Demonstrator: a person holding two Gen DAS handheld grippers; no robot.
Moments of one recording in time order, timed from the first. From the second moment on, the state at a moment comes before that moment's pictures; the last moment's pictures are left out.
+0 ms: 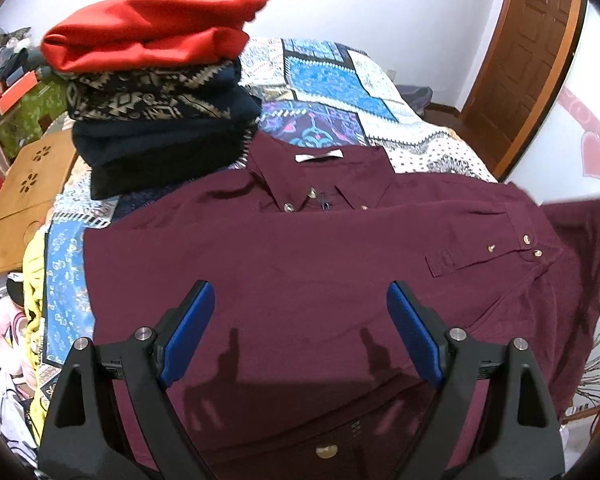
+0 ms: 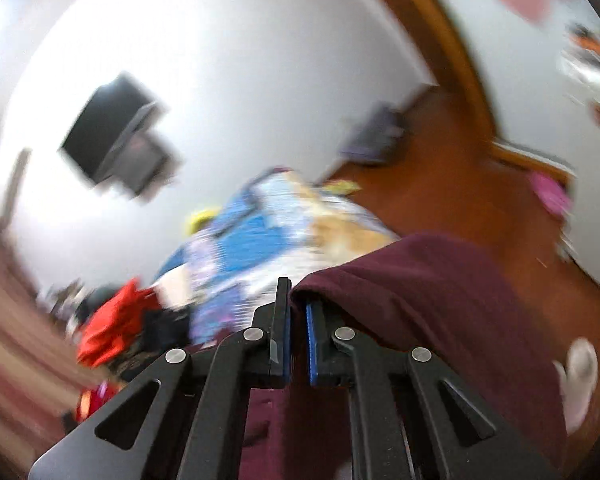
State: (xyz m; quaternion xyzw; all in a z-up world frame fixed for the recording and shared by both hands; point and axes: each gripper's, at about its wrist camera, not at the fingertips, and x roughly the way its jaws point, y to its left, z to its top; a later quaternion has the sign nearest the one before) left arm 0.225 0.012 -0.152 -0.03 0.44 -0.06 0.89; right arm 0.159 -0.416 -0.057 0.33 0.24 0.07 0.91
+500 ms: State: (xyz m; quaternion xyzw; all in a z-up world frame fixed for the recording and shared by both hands) left arm 0.211 0.037 -0.158 -0.05 0.45 -0.04 0.89; right arm 0.203 -0.258 -0.158 0.19 0.46 0.22 0.84
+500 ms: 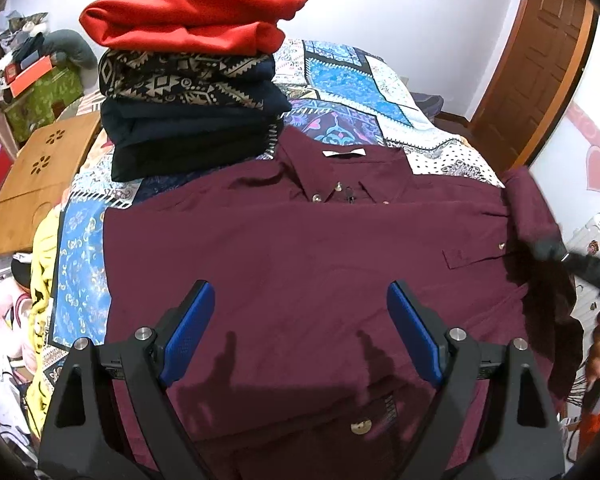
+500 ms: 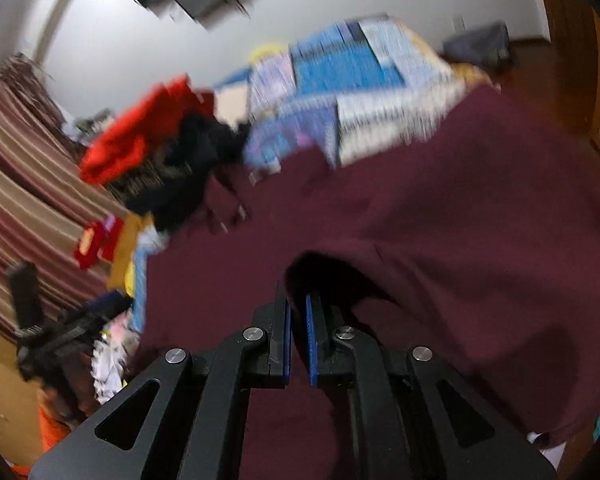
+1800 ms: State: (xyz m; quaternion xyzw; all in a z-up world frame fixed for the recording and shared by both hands) left arm 0.228 -0.008 -0.174 -0.03 0.47 -0.08 0.88; right arm 0.118 -0.435 -0.247 0.53 0.45 -0.03 0.72
